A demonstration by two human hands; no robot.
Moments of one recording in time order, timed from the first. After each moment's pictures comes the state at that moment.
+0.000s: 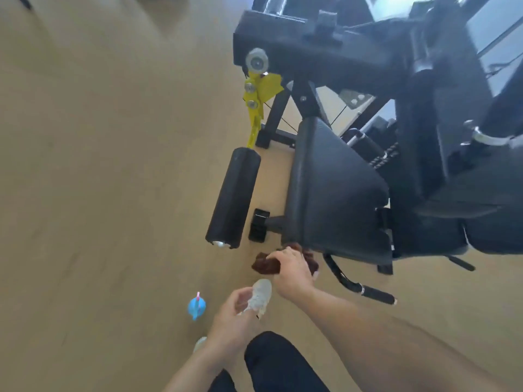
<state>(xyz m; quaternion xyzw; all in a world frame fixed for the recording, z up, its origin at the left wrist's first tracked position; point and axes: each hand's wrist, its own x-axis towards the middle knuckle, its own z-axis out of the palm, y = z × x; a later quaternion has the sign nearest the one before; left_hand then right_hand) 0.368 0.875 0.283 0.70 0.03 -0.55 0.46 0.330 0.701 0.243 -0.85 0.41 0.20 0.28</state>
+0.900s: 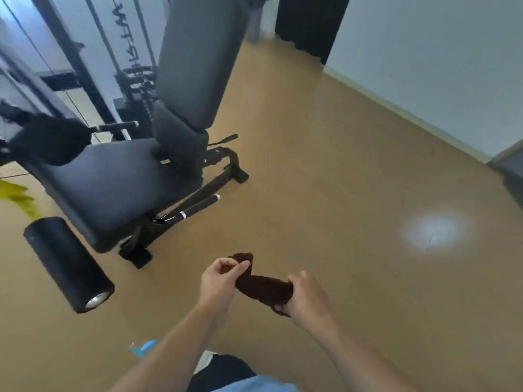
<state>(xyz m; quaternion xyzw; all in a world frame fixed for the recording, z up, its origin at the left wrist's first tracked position) 0.059 0.847 0.393 0.64 -0.22 -0.65 0.34 -0.128 0.886 0.398 -0.57 0.76 0.06 0.30</state>
